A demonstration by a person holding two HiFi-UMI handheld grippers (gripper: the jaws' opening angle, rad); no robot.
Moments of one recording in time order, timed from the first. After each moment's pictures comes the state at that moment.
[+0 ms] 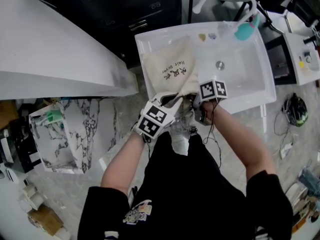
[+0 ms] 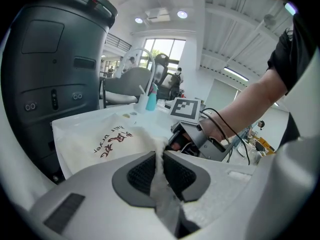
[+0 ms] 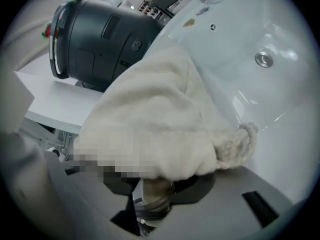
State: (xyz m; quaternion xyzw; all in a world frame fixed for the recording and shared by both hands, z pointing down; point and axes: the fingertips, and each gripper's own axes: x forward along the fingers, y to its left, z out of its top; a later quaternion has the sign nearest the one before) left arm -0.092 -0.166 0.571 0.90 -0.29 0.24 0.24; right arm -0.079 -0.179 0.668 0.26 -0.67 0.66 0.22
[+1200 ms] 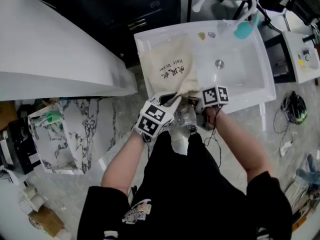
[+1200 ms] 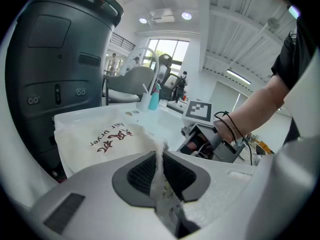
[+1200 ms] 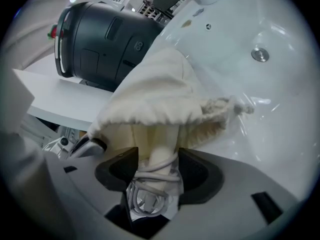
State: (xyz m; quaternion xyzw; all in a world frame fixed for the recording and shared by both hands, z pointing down) left arm -0.098 -0.165 0.580 0.89 -0.29 0.23 0.25; right arm -0.073 -0.157 0.666 0.26 -0.68 0.66 0.20
